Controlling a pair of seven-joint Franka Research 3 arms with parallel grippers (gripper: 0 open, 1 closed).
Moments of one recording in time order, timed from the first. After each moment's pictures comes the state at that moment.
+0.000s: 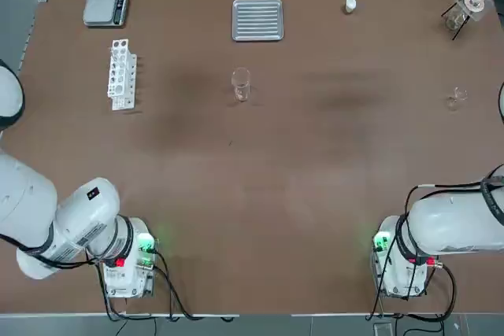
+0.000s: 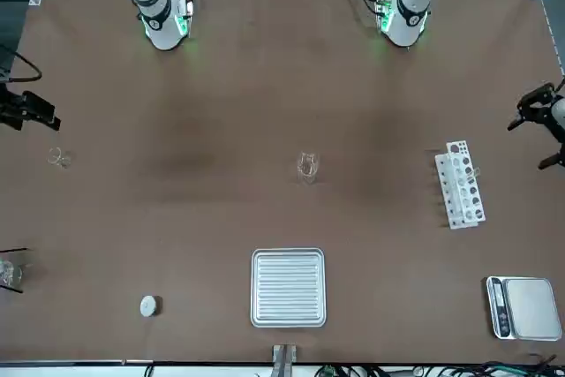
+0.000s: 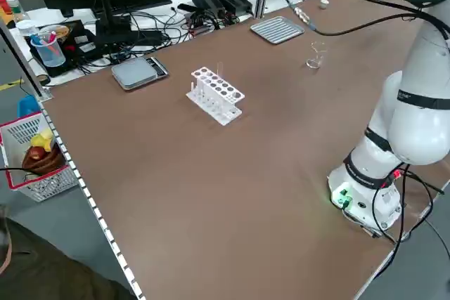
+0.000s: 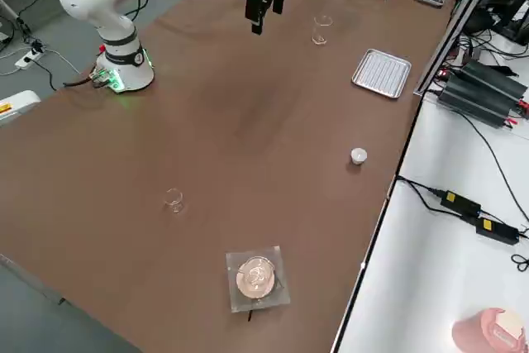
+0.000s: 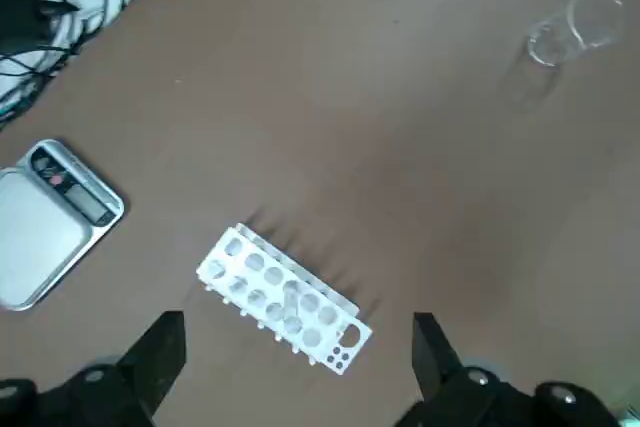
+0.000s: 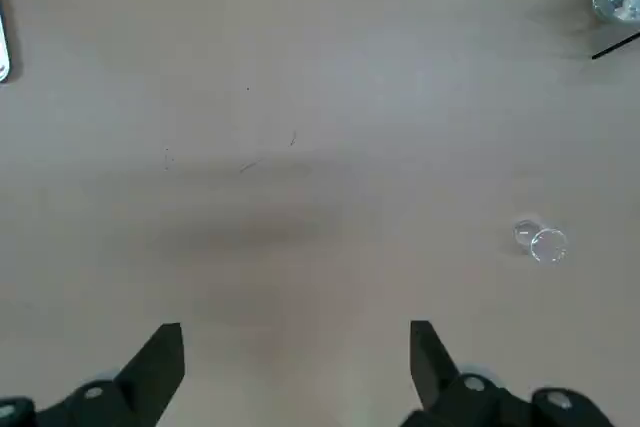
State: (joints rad) left arm 0.62 0.15 -0.55 -1.49 -0.09 1.67 0.87; right arm 0.00 0.08 -0.10 -1.48 0.04 1.51 -0.07
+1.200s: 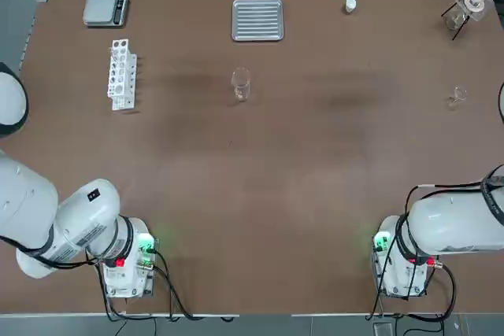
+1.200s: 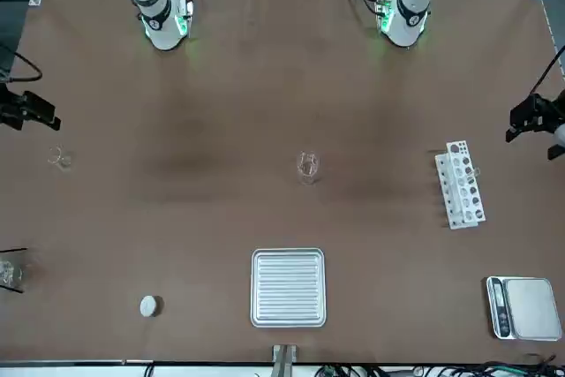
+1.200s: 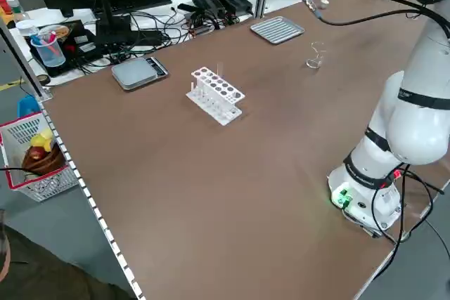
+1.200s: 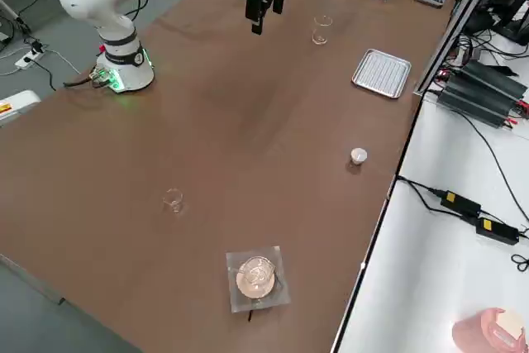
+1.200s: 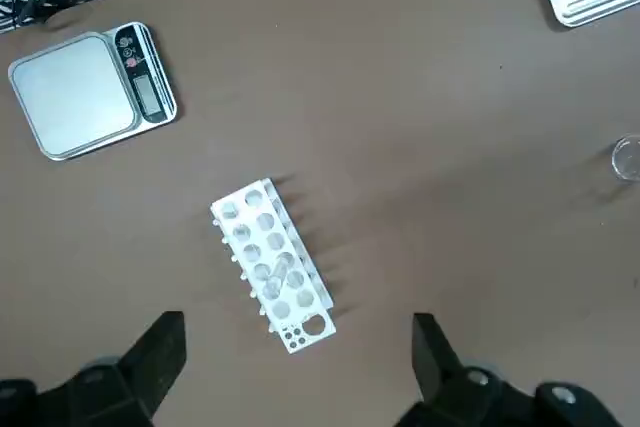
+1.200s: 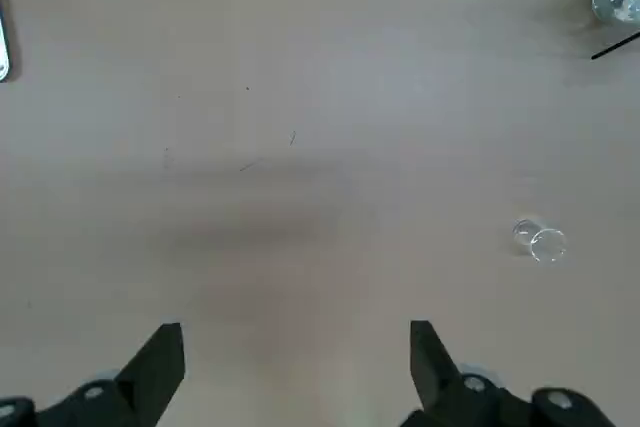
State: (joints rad) left arm 0.60 0.13 -0.58 -1.49 0.03 1.67 0.39; right arm 0.00 0.08 -0.10 -1.48 0.04 1.51 -0.07
